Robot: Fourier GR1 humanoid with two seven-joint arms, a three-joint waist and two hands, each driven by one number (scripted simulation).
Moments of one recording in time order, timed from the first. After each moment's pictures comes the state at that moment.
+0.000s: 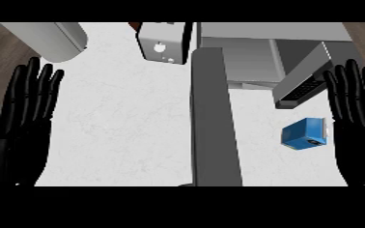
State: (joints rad) left arm 0.00 0.08 -0.02 -2.10 0.01 -0.01 0.00; right arm 0.02 -0.06 -0.02 -2.10 -0.01 0.01 -0.01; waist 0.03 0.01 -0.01
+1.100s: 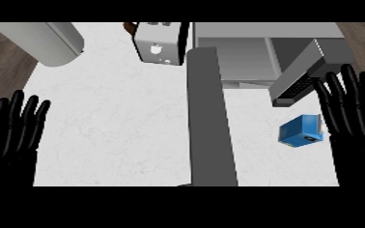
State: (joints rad) left arm 0.23 0.04 0.05 -2.15 0.16 -0.09 -0.01; right arm 0.03 -0.02 0.06 -2.25 -0.09 0.00 0.21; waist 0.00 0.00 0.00
